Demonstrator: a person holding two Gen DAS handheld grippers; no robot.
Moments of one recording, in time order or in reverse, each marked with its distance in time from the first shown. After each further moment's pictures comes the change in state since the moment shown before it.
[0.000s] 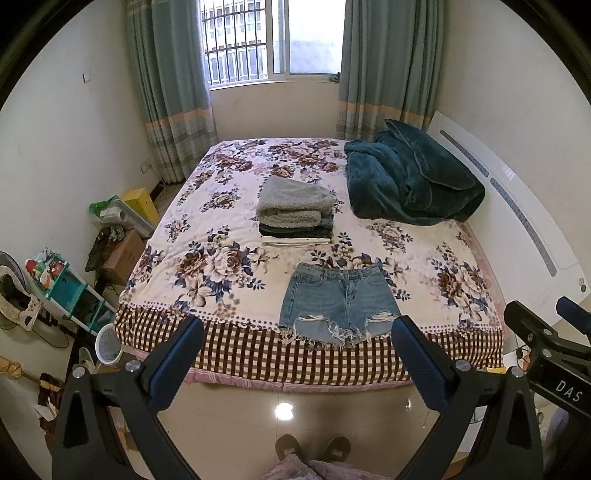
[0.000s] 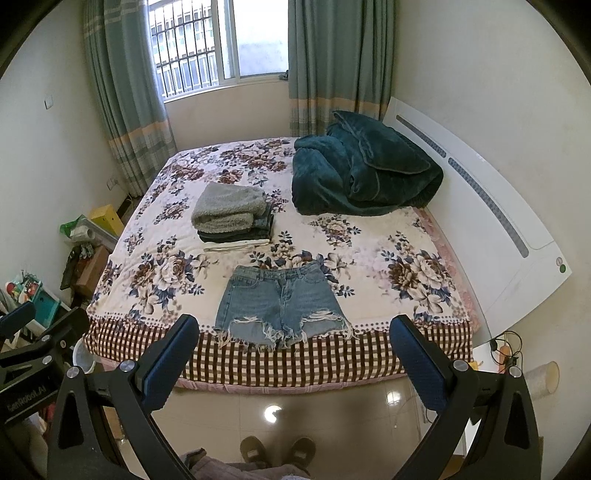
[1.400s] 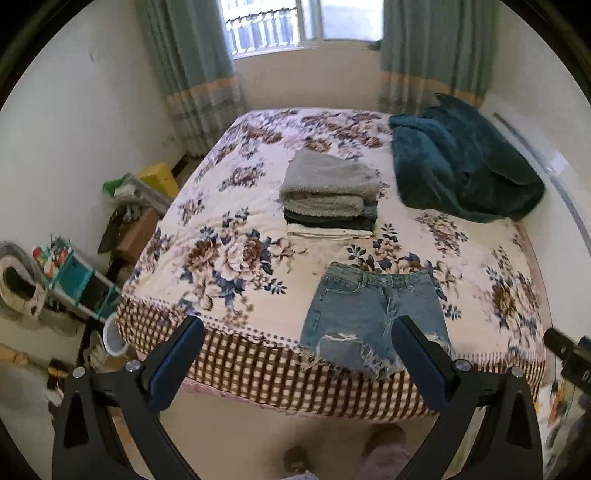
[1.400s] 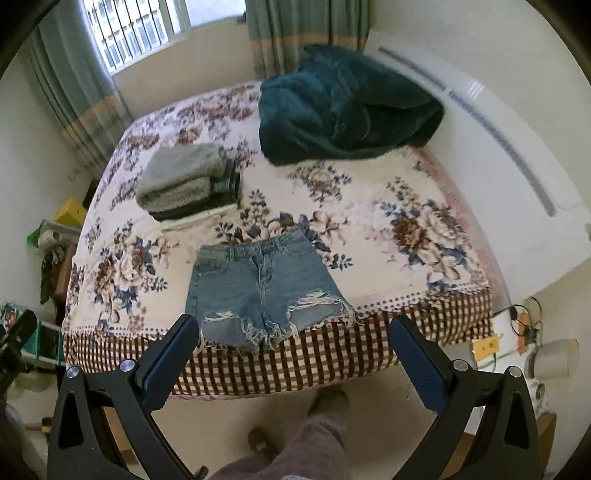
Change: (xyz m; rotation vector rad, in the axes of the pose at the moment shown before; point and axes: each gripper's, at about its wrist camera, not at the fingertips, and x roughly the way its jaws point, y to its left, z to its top) left arm 0.202 -0.009 0.043 -0.088 0.100 0.160; right arm 0.308 -0.072 0.063 0.109 0.267 -0.009
